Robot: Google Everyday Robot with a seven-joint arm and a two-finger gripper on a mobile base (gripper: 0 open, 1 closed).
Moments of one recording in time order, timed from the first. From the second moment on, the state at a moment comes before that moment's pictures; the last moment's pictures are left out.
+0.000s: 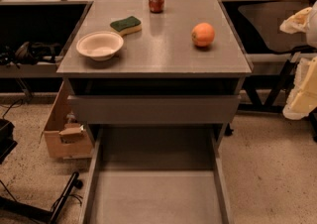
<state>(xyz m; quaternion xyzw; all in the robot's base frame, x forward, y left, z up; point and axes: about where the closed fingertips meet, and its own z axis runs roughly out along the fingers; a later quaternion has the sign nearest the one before) 0.435 -0.229 0.990 -0.60 0.78 -0.03 0.19</state>
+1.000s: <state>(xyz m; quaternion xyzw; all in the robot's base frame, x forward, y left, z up) 0.529 -0.212 0.987 -0.56 0.76 0.01 0.32</state>
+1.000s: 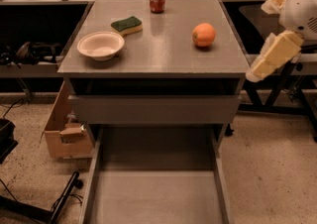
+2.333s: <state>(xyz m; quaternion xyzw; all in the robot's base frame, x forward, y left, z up) 0.754 -0.176 0.942 -0.47 0.75 0.06 0.46</state>
